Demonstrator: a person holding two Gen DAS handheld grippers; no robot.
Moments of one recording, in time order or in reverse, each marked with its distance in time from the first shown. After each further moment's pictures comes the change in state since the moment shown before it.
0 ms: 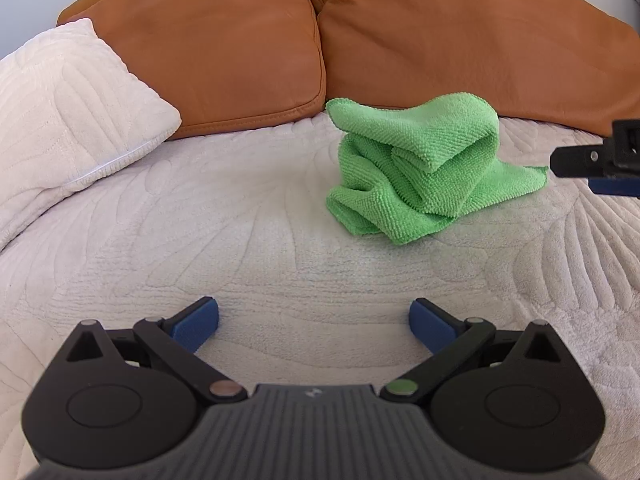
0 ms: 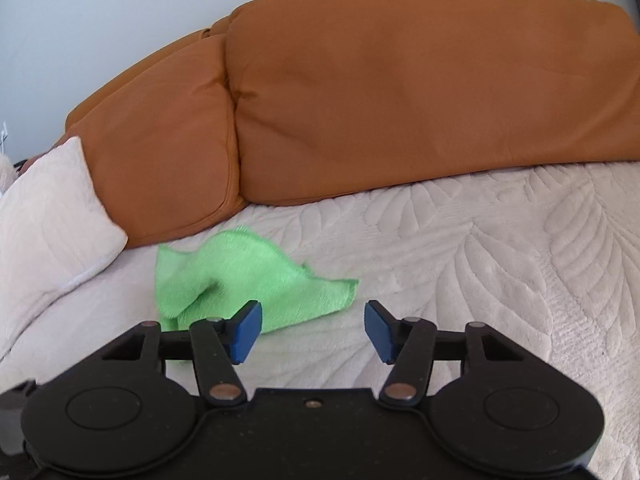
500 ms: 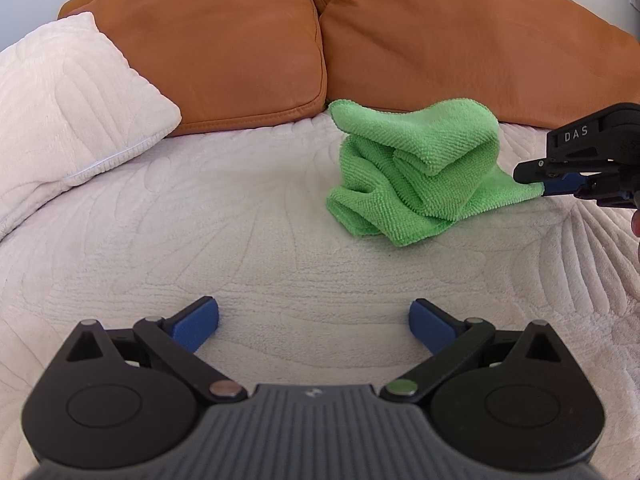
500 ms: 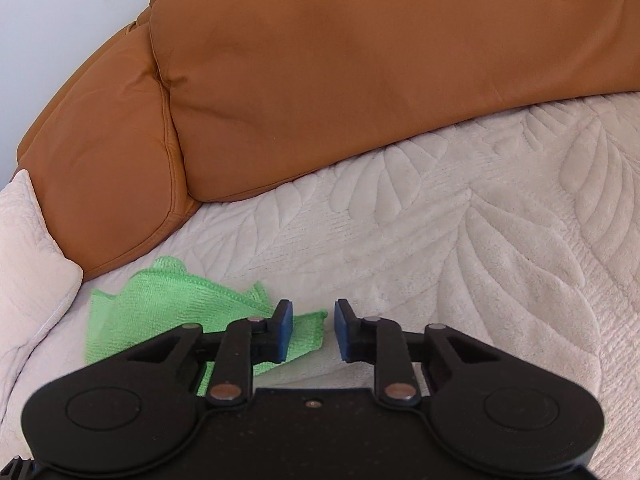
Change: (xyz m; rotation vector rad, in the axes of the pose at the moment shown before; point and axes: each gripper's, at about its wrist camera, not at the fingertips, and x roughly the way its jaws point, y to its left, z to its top) left arm -0.004 0.000 0.000 -0.021 -0.002 -0.019; right arm 0.062 -0.021 0.011 0.148 0.100 -0.032
